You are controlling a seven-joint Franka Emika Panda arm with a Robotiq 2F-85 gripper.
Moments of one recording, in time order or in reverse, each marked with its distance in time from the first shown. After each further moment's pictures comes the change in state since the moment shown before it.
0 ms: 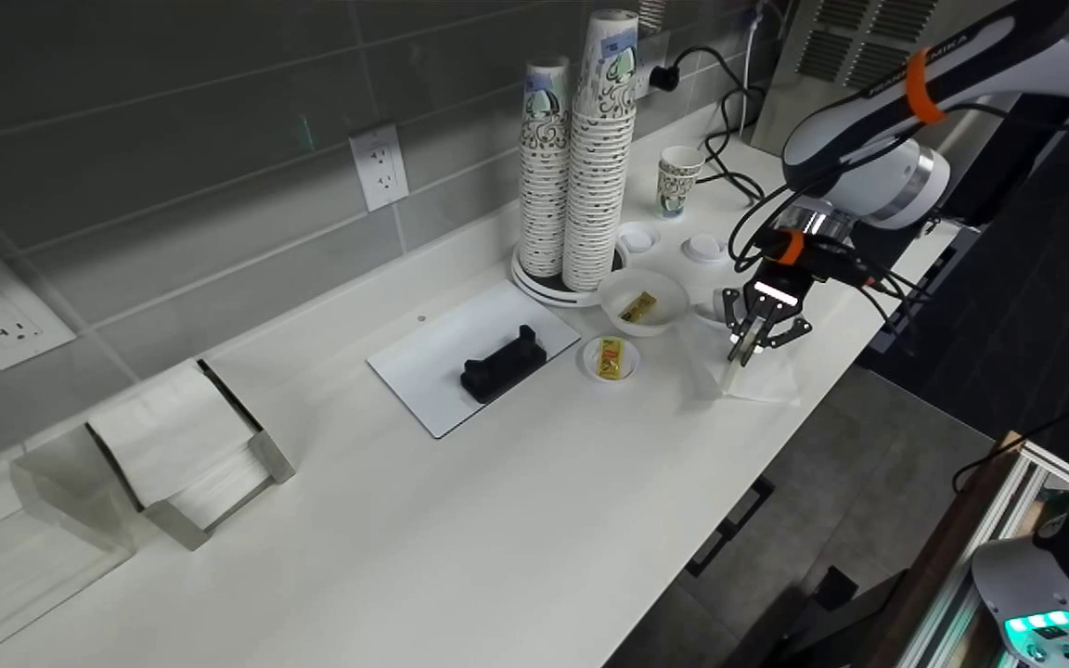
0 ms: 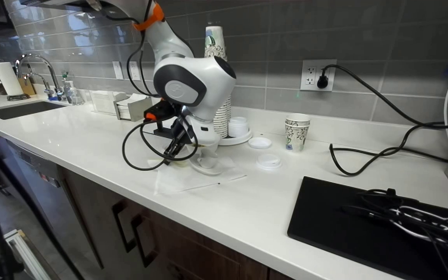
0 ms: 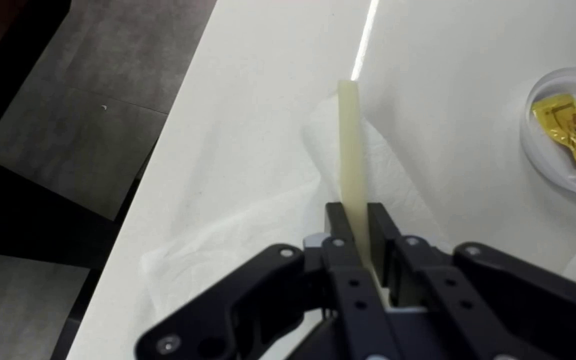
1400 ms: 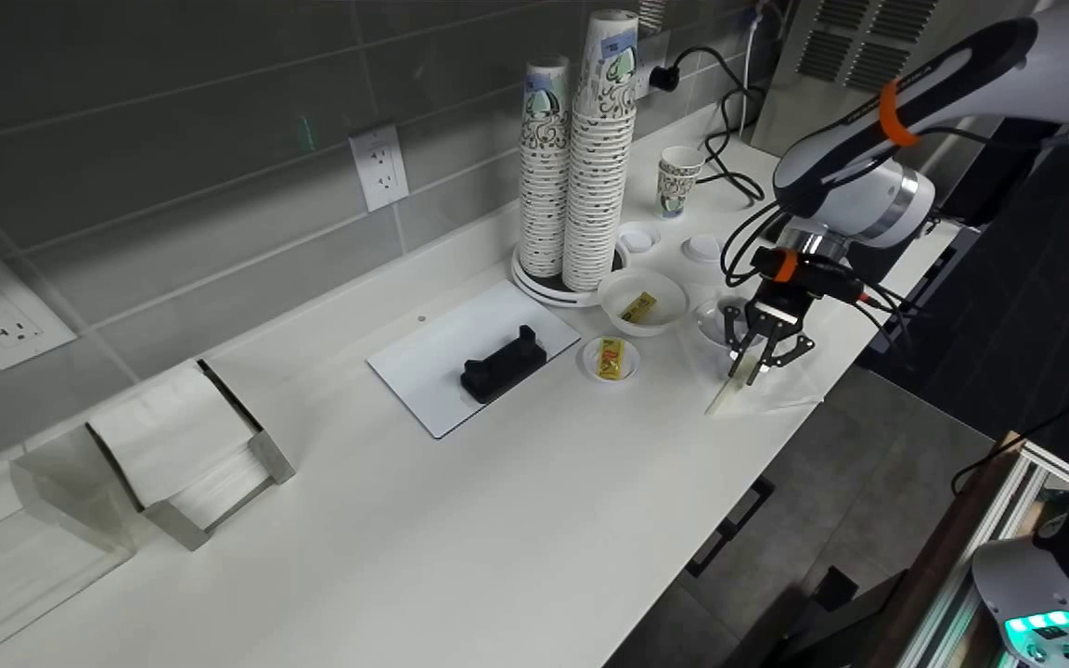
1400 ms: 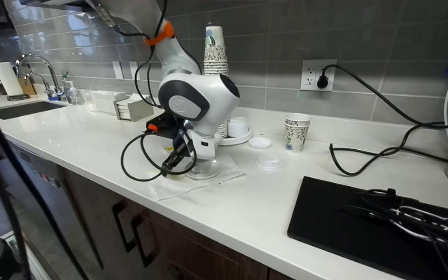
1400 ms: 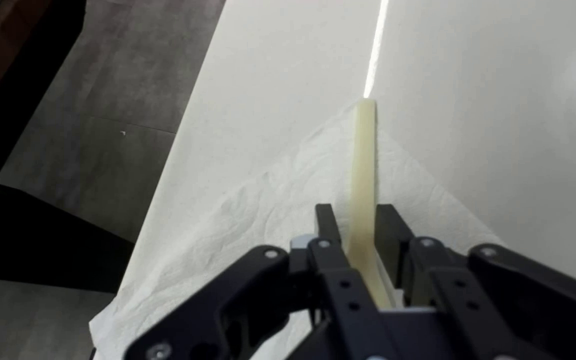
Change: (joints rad) arm -0.011 0.081 -0.012 0.006 0.030 -0.014 0.000
